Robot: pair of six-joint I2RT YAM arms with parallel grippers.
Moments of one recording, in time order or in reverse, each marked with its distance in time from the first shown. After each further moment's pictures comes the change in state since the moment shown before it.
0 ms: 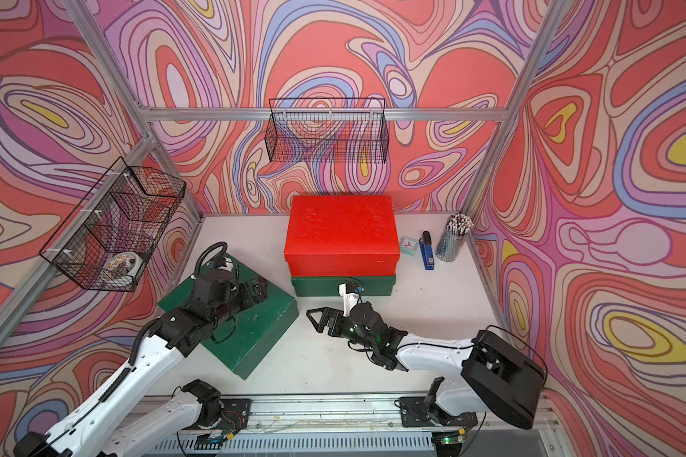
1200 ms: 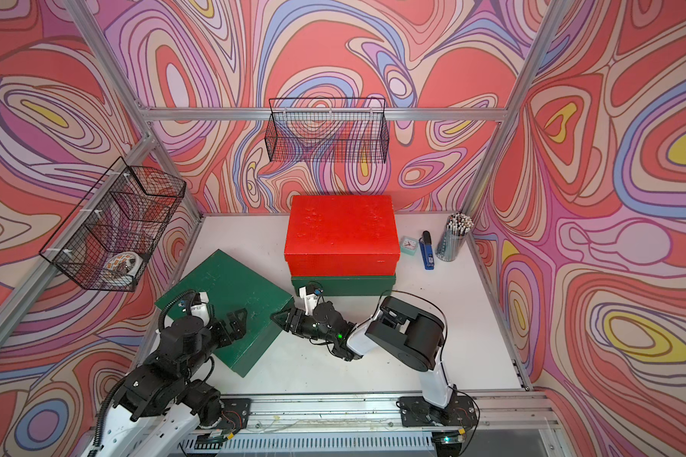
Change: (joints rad) left arm 0.000 -0.511 -0.249 -0.158 -0.053 0.076; right arm 0.071 0.603 0.304 0.436 -0.168 0.229
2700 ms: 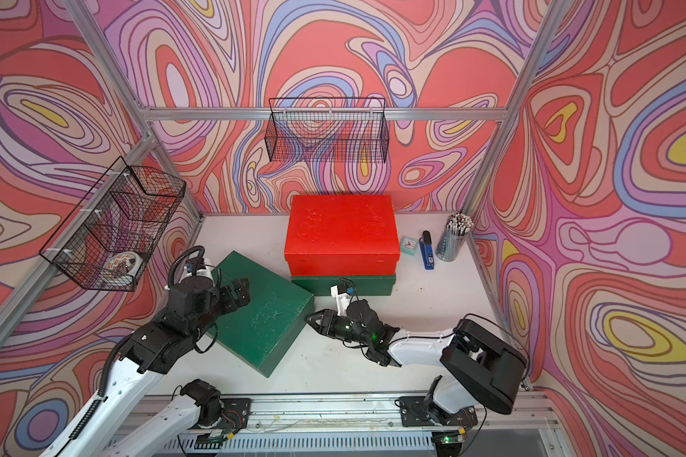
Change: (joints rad) left arm 0.016 0.402 0.312 0.058 -0.099 0.049; right arm -0.103 -0.547 -0.305 -0.372 -0.013 -0.100
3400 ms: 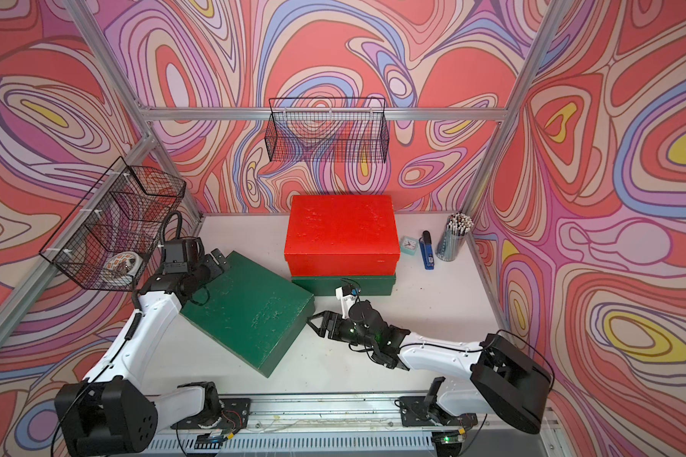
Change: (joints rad) left arm 0.500 0.471 0.123 0.161 0.229 0.020; right arm 0.026 -0.143 0.033 -0.261 0.074 -0.093
